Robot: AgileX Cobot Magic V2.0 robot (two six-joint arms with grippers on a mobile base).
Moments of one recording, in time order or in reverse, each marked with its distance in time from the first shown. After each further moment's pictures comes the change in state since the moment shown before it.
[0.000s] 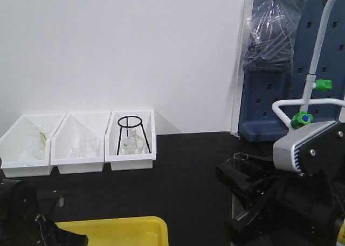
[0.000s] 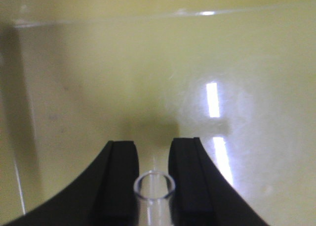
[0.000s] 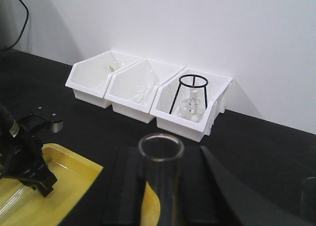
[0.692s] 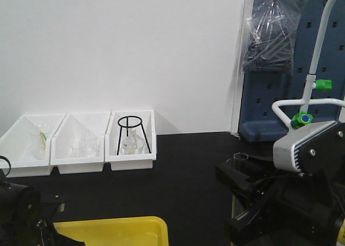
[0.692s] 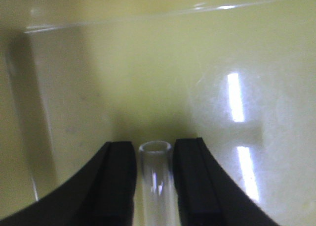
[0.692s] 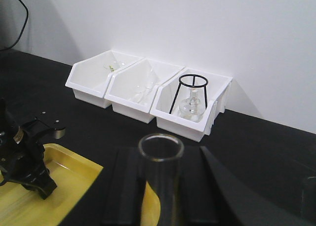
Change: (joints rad) left arm 0.000 0.039 -0.010 0.083 -0.016 -0.013; right arm 0.000 0.000 0.000 0.000 0.001 0.003
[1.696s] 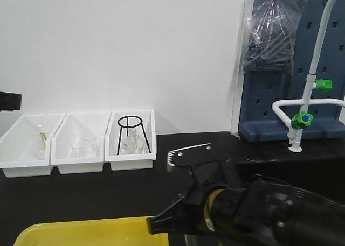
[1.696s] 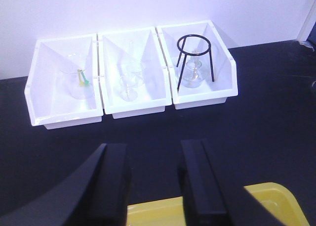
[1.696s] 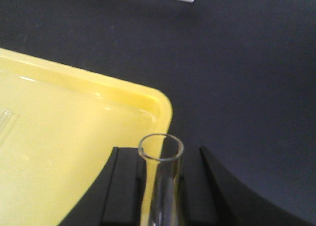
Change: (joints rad) left arm 0.000 -0.648 -0.299 0.121 0.091 0.000; right arm 0.162 0.540 -0.382 0.068 0.487 0.186
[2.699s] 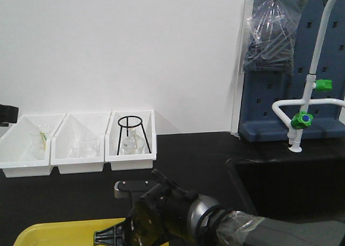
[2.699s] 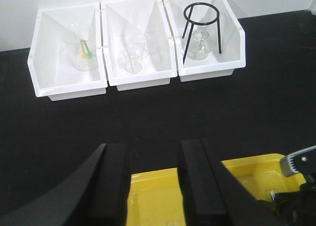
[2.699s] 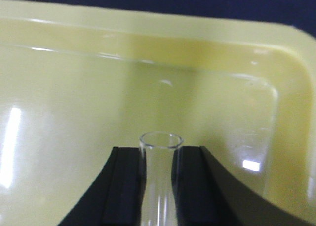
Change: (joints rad) left arm 0.000 -0.001 0.001 0.002 0.095 0.000; right arm 0.014 0.623 -0.542 0.467 0.186 -0.175
